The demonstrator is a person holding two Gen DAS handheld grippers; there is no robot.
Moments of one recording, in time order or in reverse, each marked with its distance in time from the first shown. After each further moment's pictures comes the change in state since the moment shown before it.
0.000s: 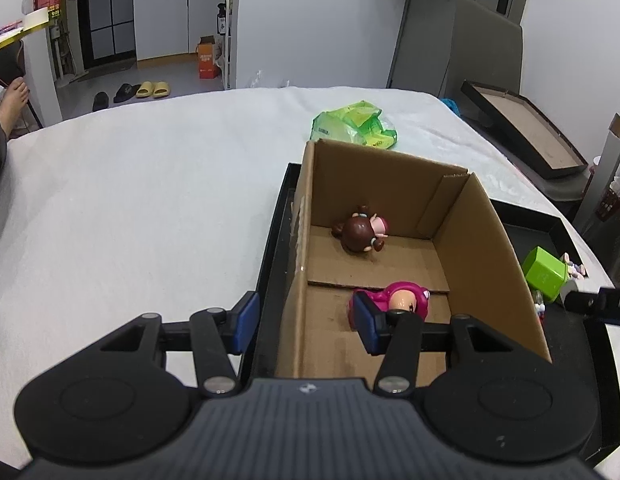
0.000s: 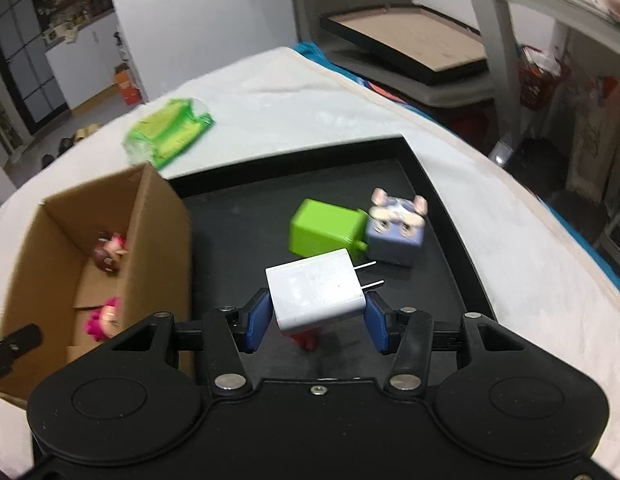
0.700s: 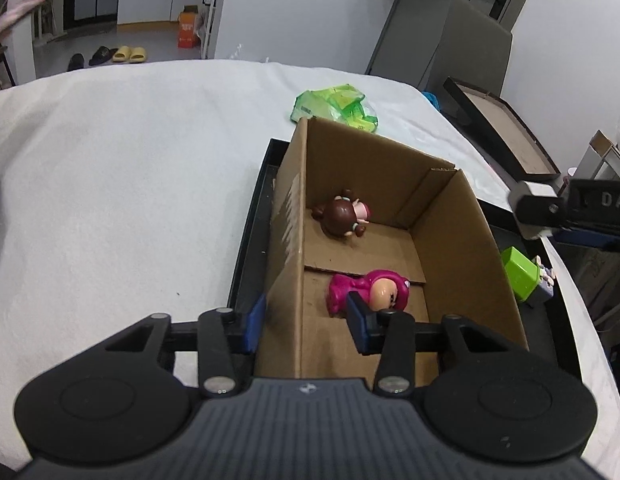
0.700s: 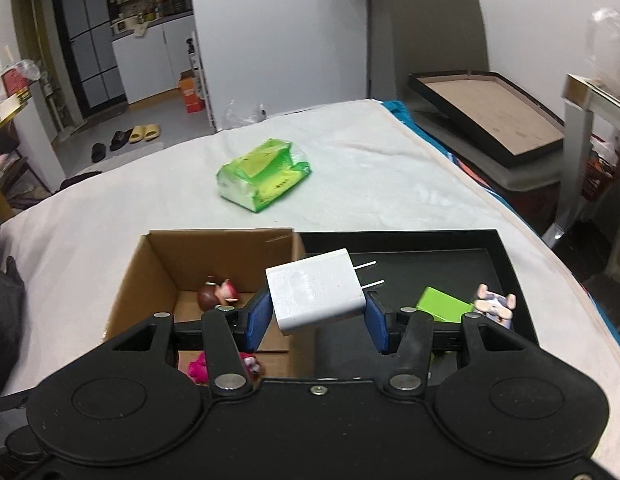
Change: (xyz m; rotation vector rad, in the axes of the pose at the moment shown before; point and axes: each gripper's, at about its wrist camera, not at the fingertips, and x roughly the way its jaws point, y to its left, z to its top) left arm 0.010 0.019 -0.001 -0.079 0.078 -0.136; right arm -0.027 0.091 0.036 -0.166 -0.088 0.089
